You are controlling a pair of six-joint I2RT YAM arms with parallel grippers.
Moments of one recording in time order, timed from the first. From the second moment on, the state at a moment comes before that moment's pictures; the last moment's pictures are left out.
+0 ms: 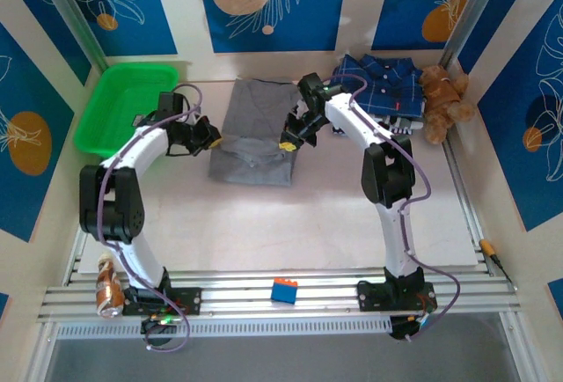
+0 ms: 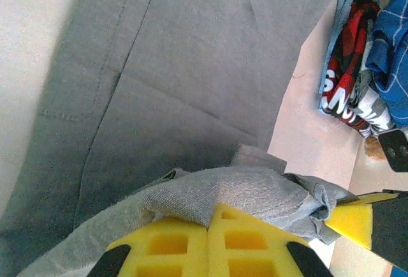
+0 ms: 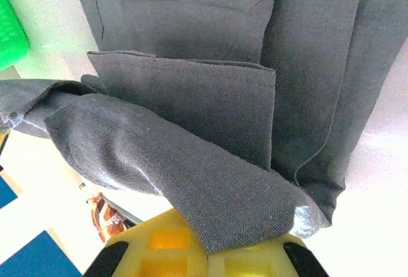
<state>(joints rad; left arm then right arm) -0.09 1.79 1.33 -0.49 0.58 -0.67 0.41 2.25 2.05 -1.13 -0.61 0.66</state>
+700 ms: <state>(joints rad) -0.09 2.10 1.51 -0.41 0.64 -0.70 0.33 2.51 2.19 -1.08 -0.69 0.65</state>
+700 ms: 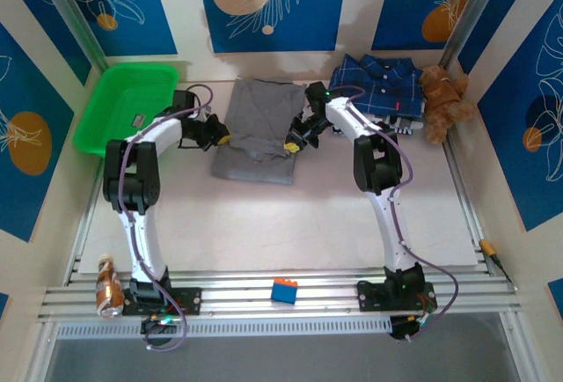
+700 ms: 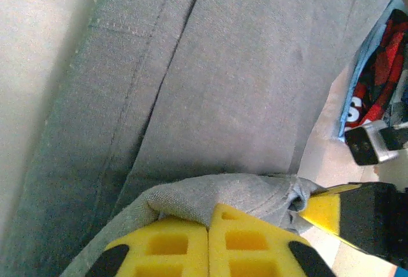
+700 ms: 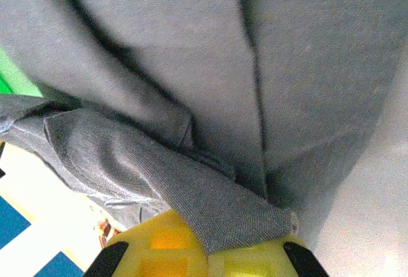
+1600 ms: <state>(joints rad) -0.08 1.60 1.30 -0.46 0.54 -0.75 0.31 2.10 1.96 -0.89 -0.60 0.74</state>
